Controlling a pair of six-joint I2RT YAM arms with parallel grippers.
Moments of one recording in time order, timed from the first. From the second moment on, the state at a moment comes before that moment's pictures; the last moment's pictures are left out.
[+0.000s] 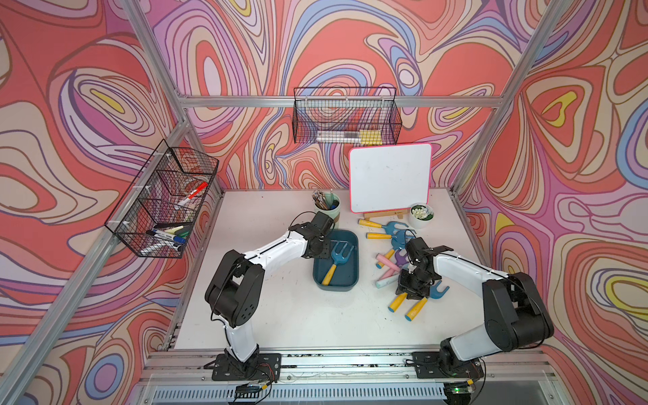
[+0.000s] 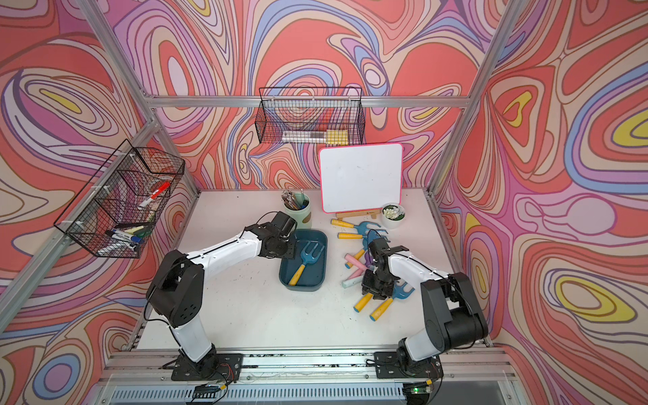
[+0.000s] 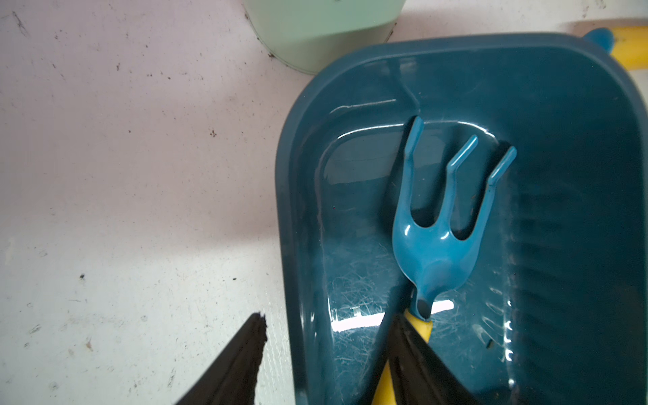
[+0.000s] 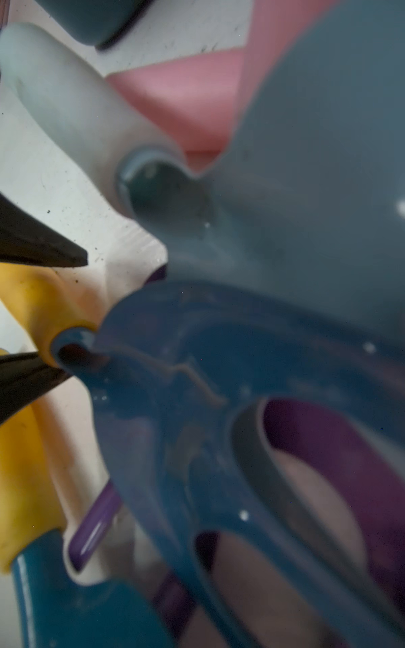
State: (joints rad) left arm -0.57 1.80 1.29 -0.63 -0.12 -0.40; right arm 0.23 1.52 0.81 -0.84 -0.22 0.59
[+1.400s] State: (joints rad) left arm -0.54 1.83 1.27 0.05 1.00 -0.54; right arm 0.24 1.49 1.09 -0.58 -0.93 0.50
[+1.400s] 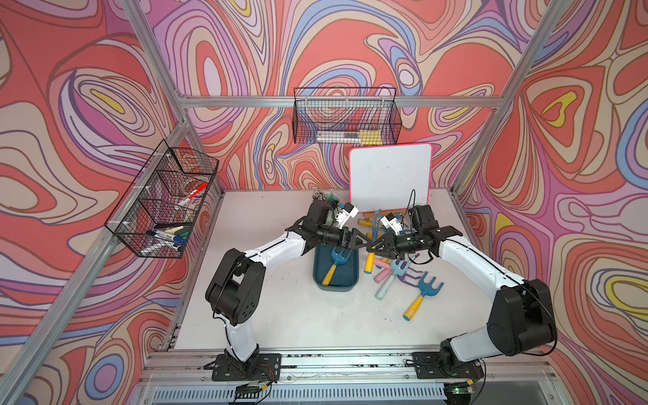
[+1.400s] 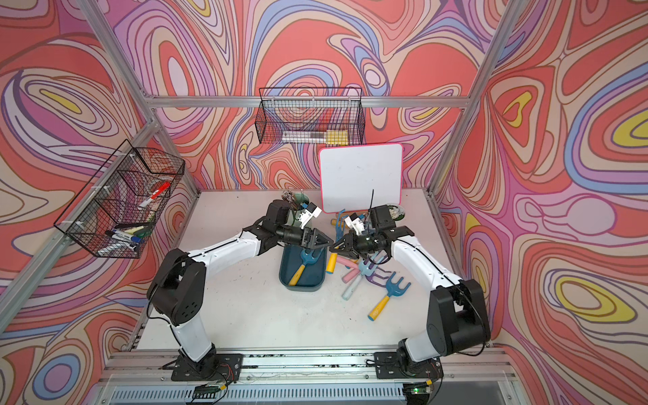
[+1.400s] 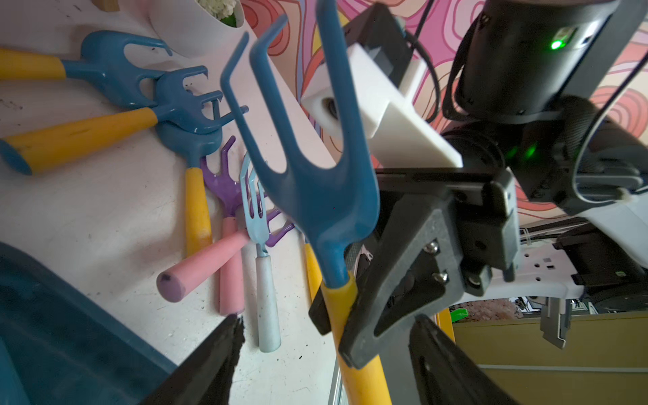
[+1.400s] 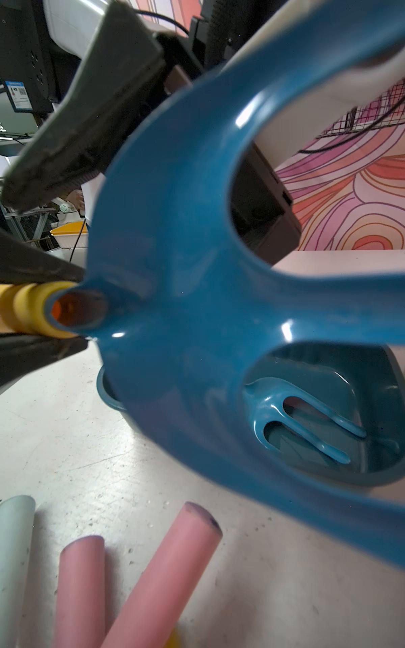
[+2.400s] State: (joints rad) left arm -0.56 1.92 1.36 -0.11 0.89 -0.51; right arm 0.33 1.56 1.08 -0.58 -0.84 0.53
